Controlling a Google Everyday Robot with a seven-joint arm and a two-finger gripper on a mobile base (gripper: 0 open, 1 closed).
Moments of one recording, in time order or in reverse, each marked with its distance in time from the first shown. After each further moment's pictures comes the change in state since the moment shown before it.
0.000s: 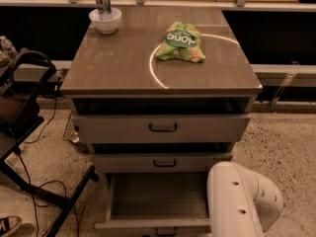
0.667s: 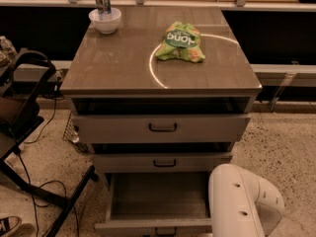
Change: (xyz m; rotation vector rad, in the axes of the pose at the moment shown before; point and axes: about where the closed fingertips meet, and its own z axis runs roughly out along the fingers) arm 0.000 0.032 -0.017 -0.044 0.017 0.025
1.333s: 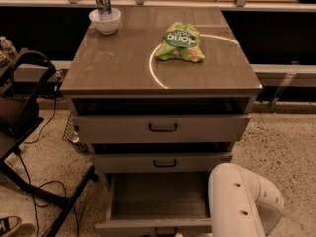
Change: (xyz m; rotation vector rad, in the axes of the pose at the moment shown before) arm 0.001 -0.008 0.001 0.012 0.002 -0.005
